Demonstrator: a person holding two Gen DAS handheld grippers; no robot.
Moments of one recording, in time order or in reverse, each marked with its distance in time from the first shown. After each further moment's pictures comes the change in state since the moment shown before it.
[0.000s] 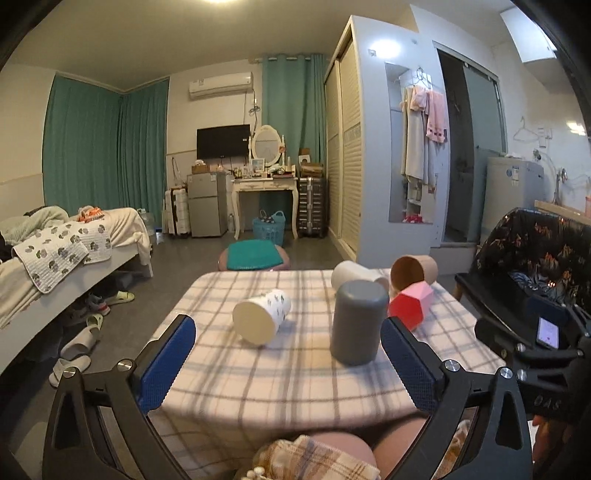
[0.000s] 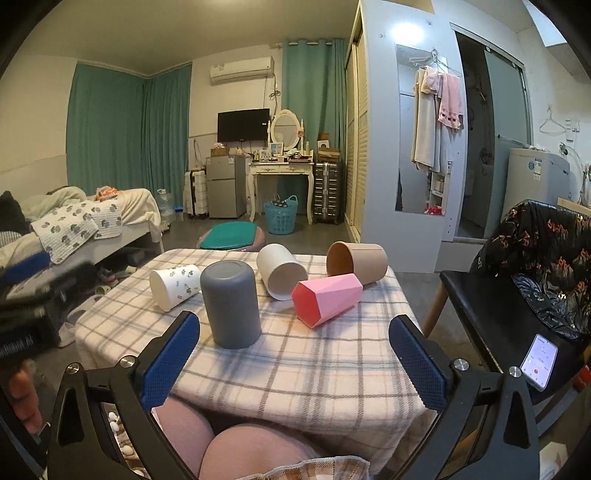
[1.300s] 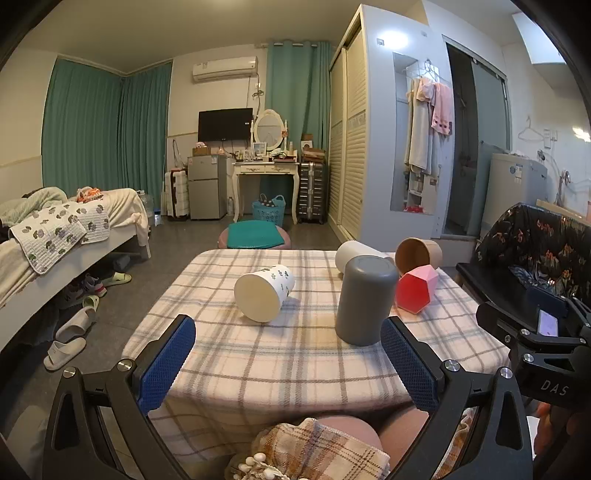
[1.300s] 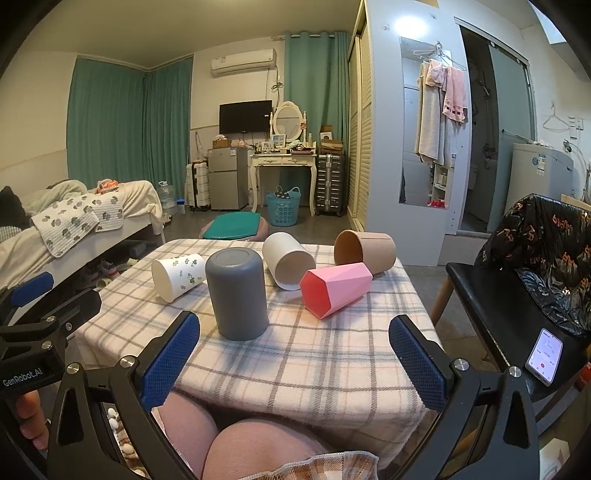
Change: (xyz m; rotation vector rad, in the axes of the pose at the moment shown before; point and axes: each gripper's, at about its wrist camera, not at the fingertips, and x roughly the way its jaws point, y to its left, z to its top) left arm 0.005 0.012 -0.017 -0.028 0.047 -0.011; right arm 0.011 0.008 -0.006 -0.006 0.035 0.011
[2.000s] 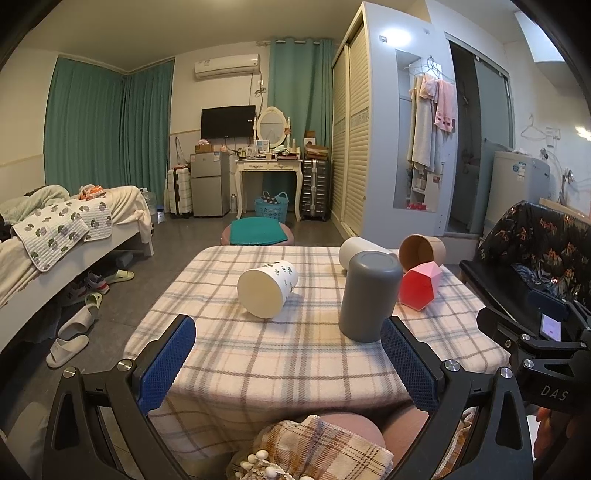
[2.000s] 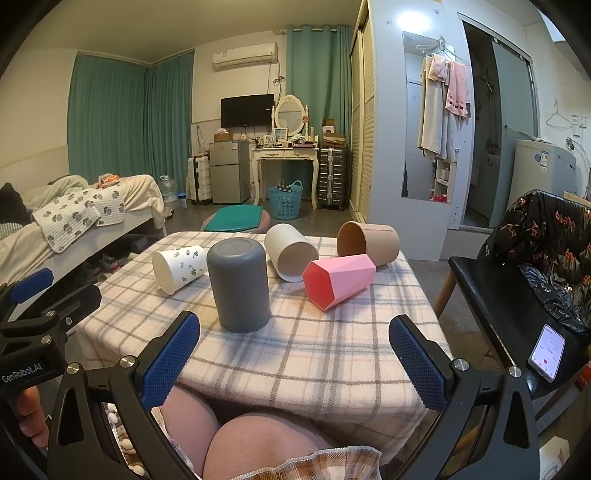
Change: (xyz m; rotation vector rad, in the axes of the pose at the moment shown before) left arm 0.003 0.001 -0.006 -0.006 0.010 0.011; right arm 0.006 0.003 -0.005 -0.002 0.019 0.008
